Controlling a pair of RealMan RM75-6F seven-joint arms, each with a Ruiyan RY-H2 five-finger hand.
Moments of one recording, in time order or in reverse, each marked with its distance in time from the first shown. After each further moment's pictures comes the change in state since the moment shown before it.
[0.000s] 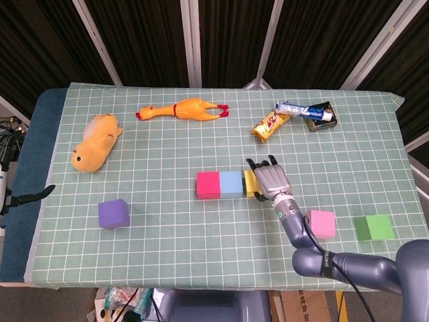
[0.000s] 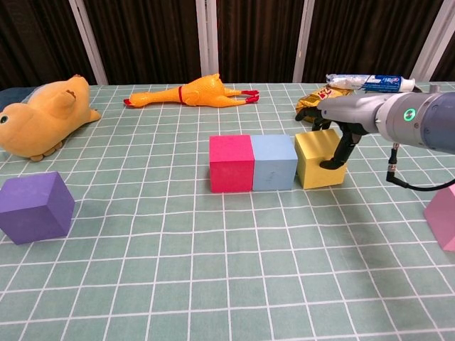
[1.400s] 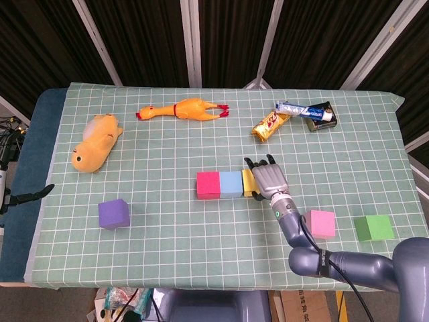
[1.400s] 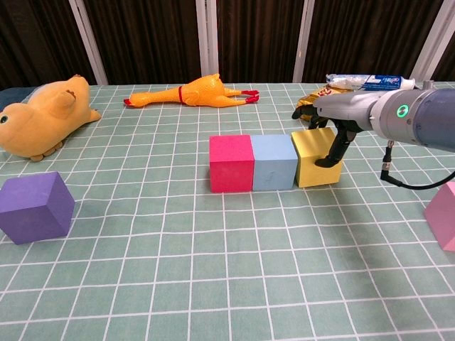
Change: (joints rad) left arm -0.001 0.005 -0.006 0.007 -0.010 -0.012 -0.012; right arm 0.026 -0.005 0.008 -0.011 0.048 0.018 -0.014
